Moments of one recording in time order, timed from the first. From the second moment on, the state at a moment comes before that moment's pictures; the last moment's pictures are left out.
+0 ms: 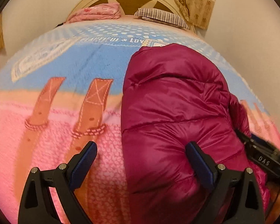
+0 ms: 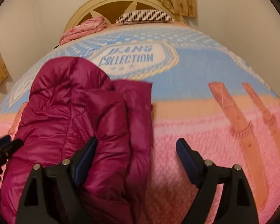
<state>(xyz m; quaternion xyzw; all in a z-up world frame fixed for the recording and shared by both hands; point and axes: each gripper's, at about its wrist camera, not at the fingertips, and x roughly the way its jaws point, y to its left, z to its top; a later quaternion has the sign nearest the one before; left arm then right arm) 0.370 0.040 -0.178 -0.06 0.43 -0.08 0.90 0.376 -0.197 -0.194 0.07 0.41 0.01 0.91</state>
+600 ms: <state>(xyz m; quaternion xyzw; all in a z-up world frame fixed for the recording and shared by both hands) 0.358 -0.002 -0.180 0.00 0.41 -0.11 0.91 0.369 -0.185 -0.208 0.08 0.41 0.04 0.91</state>
